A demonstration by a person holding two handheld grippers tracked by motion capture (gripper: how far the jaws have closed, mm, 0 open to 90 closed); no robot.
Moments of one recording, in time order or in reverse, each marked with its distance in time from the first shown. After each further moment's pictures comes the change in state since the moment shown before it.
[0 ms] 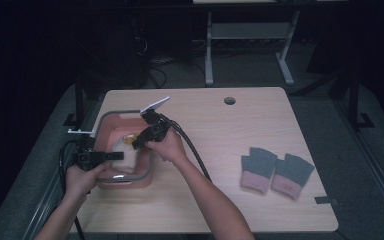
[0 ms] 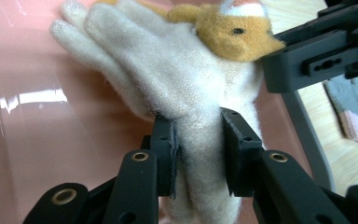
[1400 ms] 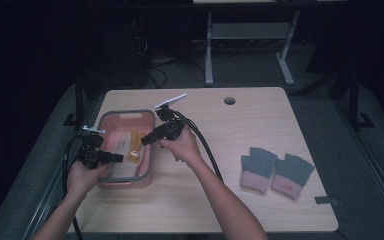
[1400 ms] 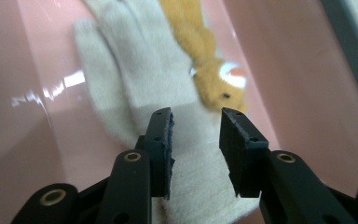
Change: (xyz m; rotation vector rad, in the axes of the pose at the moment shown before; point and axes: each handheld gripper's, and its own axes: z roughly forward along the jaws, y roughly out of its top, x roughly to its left) left arm -0.013 0.011 0.008 0.127 0.189 0.137; right arm -0.002 -0.021 -0.046 -0.093 0.046 -0.025
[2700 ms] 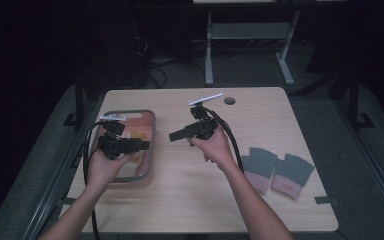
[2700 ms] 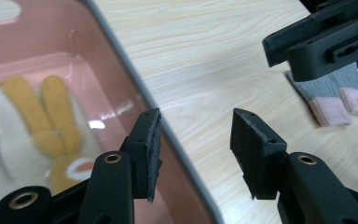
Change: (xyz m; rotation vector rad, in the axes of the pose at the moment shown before) left arm -0.085 0.033 -0.012 -0.153 -0.171 0.142; right arm -0.032 -0.037 -0.076 -0.103 -0.043 0.030
